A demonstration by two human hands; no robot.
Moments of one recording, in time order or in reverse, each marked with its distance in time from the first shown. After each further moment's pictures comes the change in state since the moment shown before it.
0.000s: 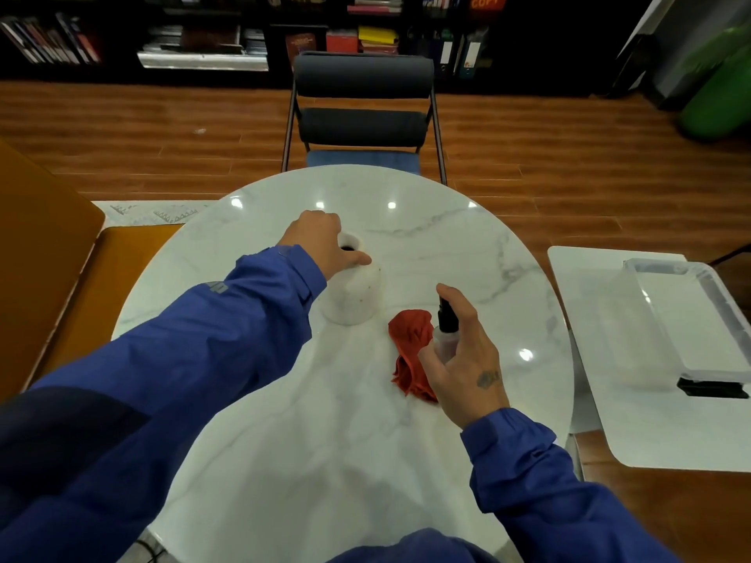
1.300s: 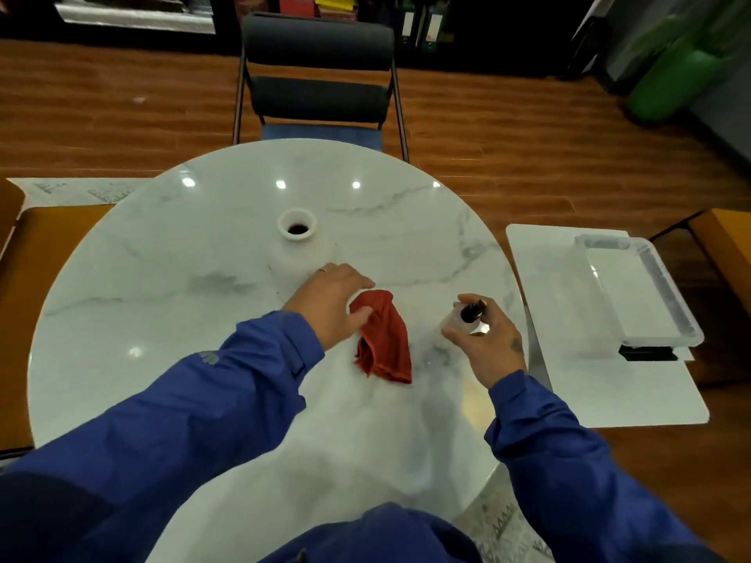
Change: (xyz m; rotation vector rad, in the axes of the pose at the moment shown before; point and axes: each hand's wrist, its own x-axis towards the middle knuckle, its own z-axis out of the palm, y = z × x) left_hand -0.065 0.029 0.084 -0.299 -0.049 0.427; right_hand 0.013 0.095 -0.043 0.195 0.086 0.442
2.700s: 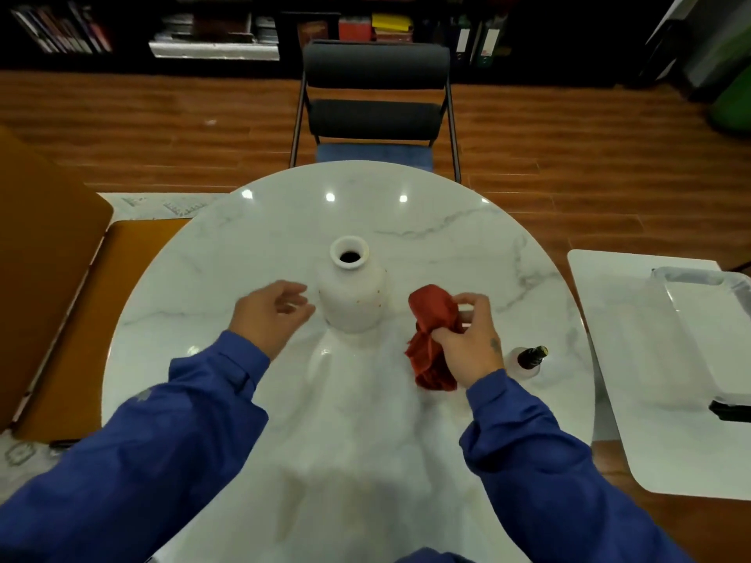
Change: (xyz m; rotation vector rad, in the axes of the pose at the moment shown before) left_hand -0.036 -0.088 -0.050 -0.336 0.281 -0.555; right_hand 0.012 -0.070 0.080 0.028 -0.103 0.067
